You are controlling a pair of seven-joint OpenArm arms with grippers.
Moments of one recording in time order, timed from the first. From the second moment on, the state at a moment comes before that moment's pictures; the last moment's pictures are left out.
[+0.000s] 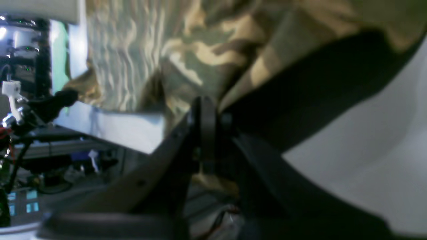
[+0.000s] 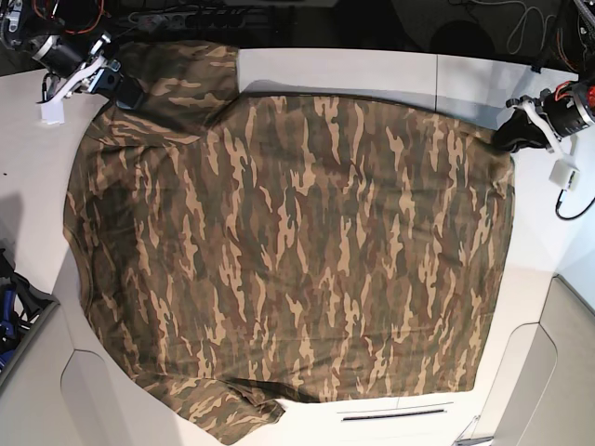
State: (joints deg) left arm 24.2 -36.2 -25.1 89.2 -59.2 -36.1 53.3; right arm -28.8 9.6 33.1 96.7 67.0 33.5 -65.1
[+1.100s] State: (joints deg) left arm 4.1 -31.6 -24.6 80.5 -38.6 -36.5 36.2; right arm 3.0 9.5 23.9 93.1 40.6 33.9 -57.1
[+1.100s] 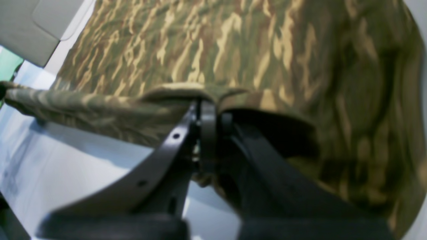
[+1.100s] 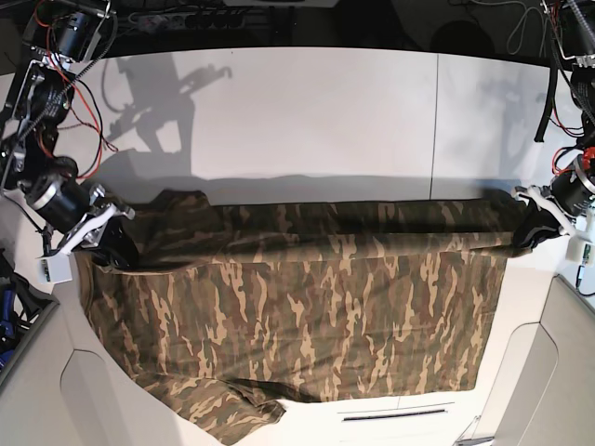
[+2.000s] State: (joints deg) left arm -12.6 -29.9 -11.3 61.0 -26.9 -32.9 25.5; right arm 23.0 9.5 23.3 65.9 32.7 33.7 -50.1
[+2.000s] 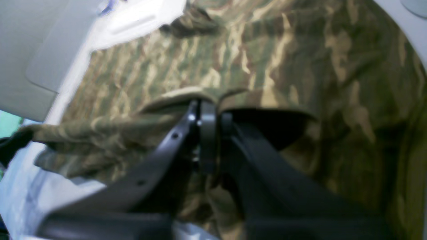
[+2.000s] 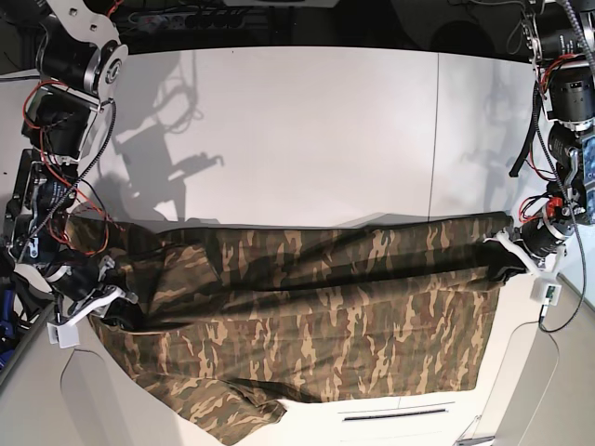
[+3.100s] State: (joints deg) left arm -3.5 -29.8 -29.5 61.7 -45.6 -32.3 45.9; right arm 13.7 15.2 43.1 64.7 35.1 32.6 -56.8
